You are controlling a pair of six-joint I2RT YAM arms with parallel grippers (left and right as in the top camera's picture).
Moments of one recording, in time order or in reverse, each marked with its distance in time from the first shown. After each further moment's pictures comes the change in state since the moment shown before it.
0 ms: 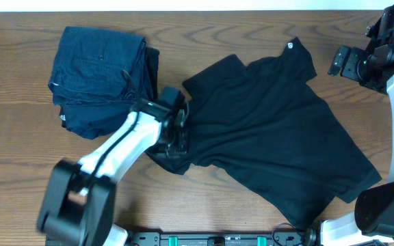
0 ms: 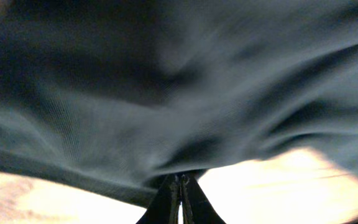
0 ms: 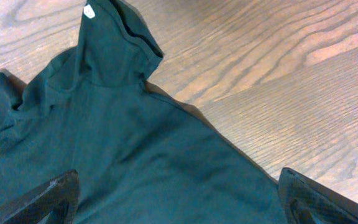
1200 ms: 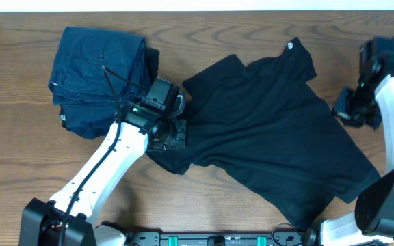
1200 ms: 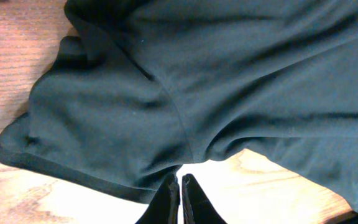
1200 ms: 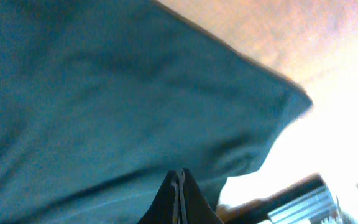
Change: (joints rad) left arm 0.000 -0.148 0.013 0.004 -0.024 0.003; right arm -0.008 0.000 -0.225 -0.237 0.126 0.192
